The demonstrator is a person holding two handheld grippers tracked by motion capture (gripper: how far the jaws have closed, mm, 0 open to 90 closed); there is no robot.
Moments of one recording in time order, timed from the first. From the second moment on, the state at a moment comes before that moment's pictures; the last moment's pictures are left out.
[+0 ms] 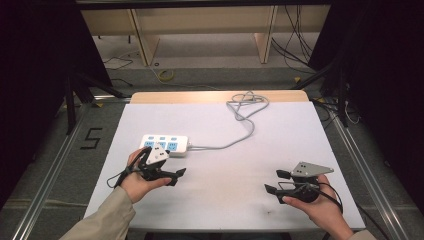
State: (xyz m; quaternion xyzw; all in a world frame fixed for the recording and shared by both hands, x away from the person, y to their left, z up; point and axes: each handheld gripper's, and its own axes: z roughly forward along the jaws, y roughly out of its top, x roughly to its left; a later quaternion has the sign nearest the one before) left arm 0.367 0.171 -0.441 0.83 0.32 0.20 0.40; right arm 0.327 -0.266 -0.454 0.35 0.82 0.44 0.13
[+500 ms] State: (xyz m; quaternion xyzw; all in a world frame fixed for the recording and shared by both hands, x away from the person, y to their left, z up) left arm 0.344 0.176 -0.450 0.84 0.30 0.21 0.39; right arm 0.327 -0.265 -0.454 0.35 0.82 0.44 0.13
